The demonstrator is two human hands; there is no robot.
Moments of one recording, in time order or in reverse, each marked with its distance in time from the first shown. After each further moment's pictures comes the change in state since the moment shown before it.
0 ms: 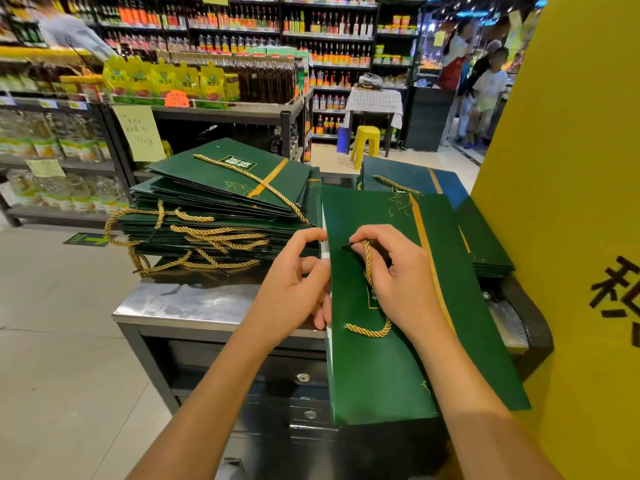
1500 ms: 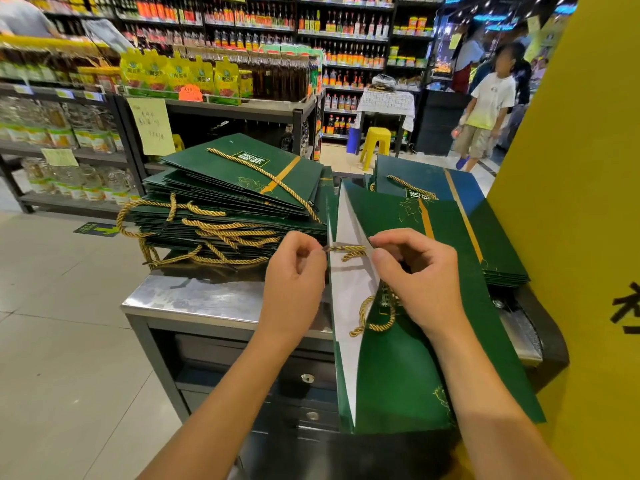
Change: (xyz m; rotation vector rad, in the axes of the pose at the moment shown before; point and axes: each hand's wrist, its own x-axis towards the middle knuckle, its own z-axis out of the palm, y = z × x) left_hand 0.003 -0.013 0.005 0.055 0.356 0.115; right_hand -0.001 -0.001 -0.007 0.416 0.044 0.212
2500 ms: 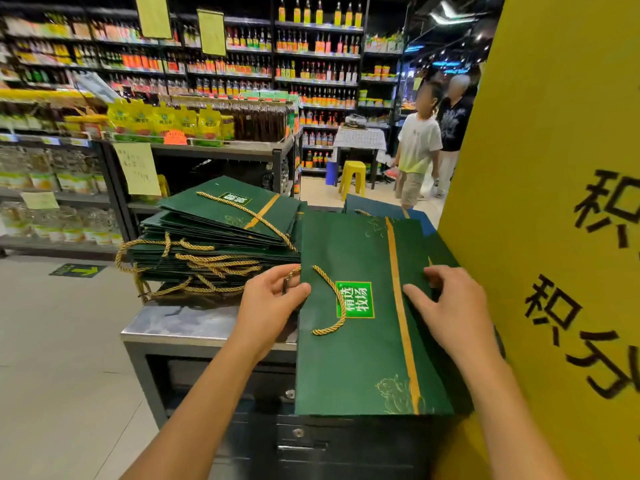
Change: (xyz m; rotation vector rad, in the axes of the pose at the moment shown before) left_hand 0.005 0.003 -0.012 -0.121 -0.113 -0.264; right_hand -0.018 -0.012 -0.080 -0.983 0.151 0.243
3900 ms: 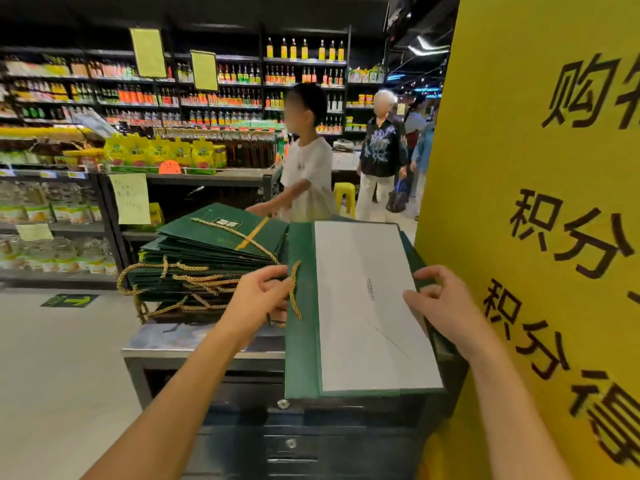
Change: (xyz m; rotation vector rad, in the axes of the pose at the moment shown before) left_hand 0.003 0.038 -0.005 0.093 -0.154 -0.026; right_hand -0.005 -0.001 -0.053 0.612 -0.264 0.291
